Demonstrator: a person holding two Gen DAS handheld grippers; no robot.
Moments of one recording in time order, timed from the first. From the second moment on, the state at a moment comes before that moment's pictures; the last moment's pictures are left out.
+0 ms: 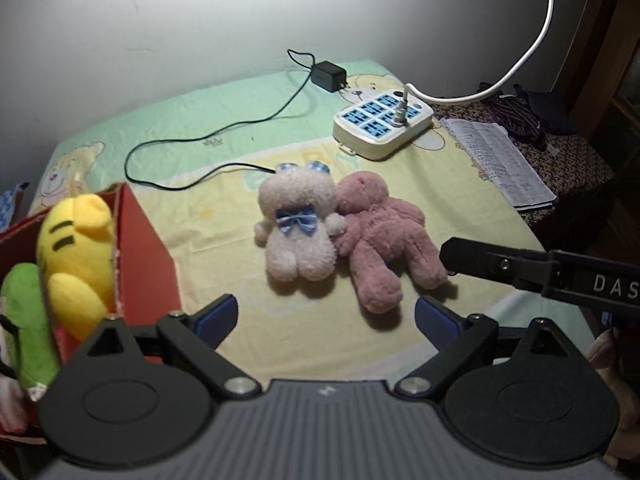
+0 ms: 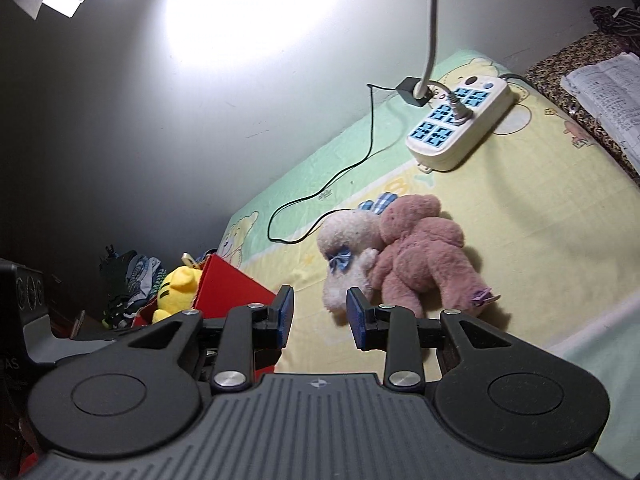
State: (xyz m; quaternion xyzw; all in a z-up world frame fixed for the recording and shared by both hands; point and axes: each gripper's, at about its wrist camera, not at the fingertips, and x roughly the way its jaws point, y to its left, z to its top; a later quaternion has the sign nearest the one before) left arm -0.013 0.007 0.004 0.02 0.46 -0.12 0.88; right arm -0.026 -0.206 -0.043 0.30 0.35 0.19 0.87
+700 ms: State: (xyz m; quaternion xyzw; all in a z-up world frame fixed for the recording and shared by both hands) left arm 0.076 -0.027 -0.088 -0.09 0.55 -0.21 0.80; right arm 0.049 -0.248 -0.122 0.35 0.41 0.12 0.83
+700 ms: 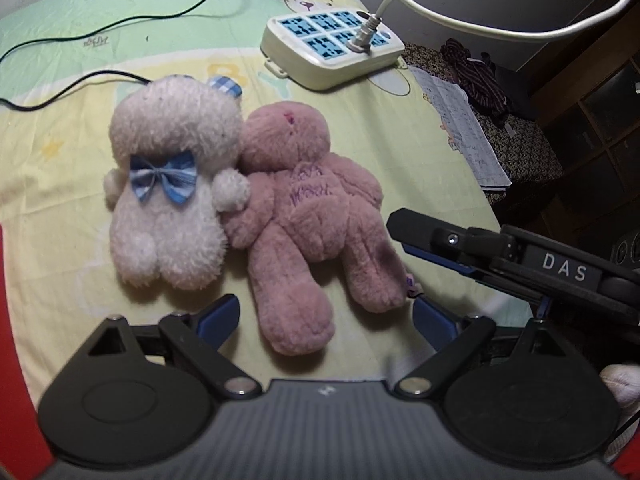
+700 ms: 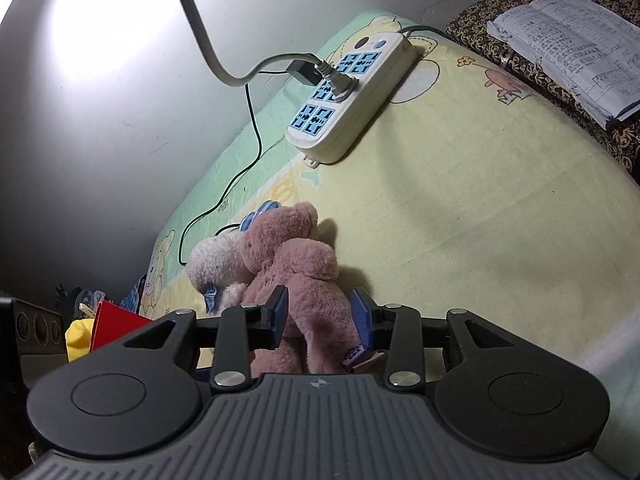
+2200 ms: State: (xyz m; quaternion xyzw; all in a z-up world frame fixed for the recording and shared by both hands) left arm -0.028 -0.021 -0.104 -0.04 0.58 -0.29 0.76; right arm -0.054 -0.223 -0.128 0.38 0.53 0.18 0.74
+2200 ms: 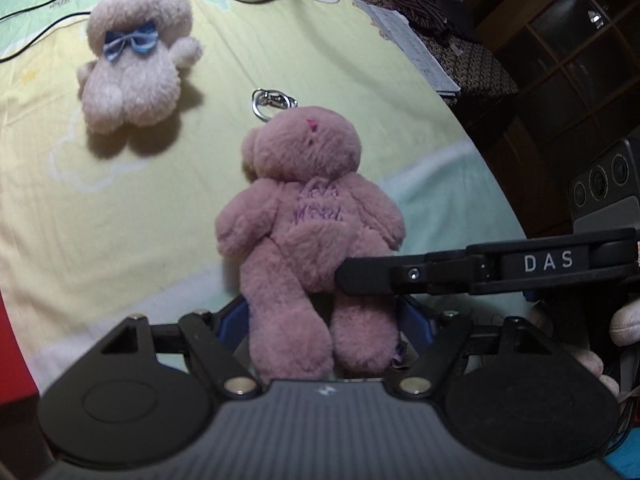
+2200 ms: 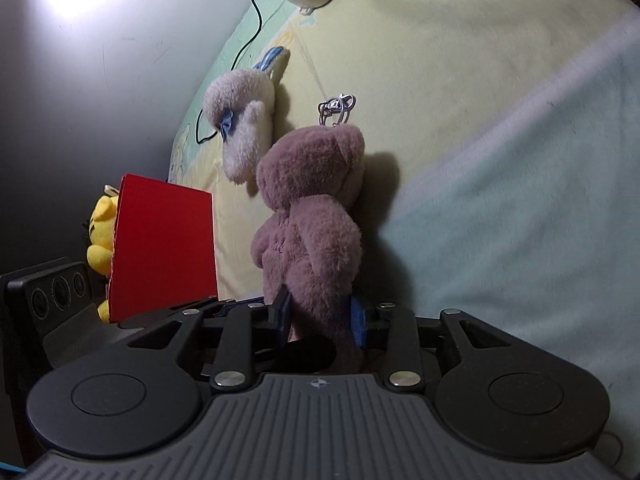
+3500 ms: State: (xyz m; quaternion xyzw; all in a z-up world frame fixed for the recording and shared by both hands) left arm -0.039 -0.035 -0.094 -0.01 0.54 -0.31 0.78; right arm -0.063 -0.221 -0.106 0.40 0.49 0.16 0.76
